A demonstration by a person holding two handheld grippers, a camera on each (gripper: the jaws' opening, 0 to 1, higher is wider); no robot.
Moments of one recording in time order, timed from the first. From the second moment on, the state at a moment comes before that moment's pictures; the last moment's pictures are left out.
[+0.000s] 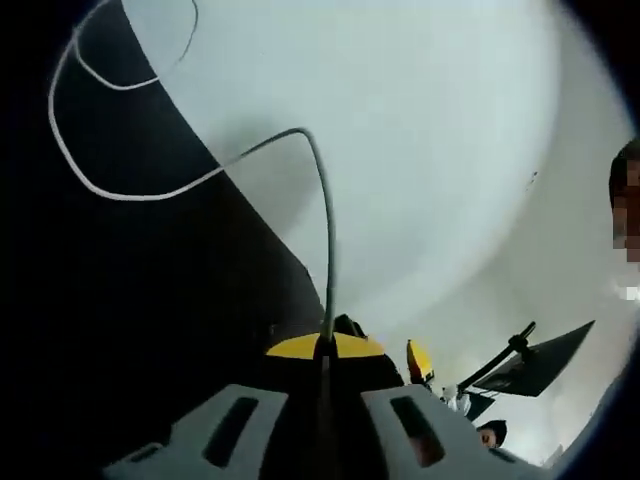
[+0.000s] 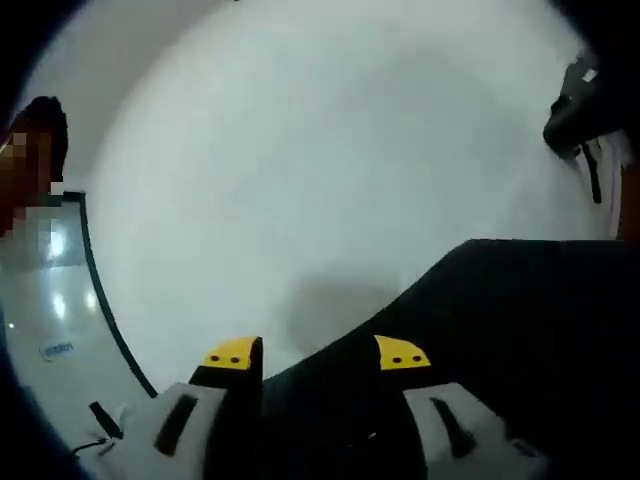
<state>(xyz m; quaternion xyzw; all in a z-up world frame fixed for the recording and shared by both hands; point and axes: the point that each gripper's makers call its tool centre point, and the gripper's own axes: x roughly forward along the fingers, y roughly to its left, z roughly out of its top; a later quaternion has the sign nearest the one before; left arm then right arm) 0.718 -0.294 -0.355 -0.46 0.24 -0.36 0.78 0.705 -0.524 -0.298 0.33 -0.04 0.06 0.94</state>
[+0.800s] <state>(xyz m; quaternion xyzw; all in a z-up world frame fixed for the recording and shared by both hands) 0.725 -0.324 -0.393 -0.37 0.29 -0.32 0.82 0.742 -0.552 -0.348 0.36 0.02 0.11 0.93</state>
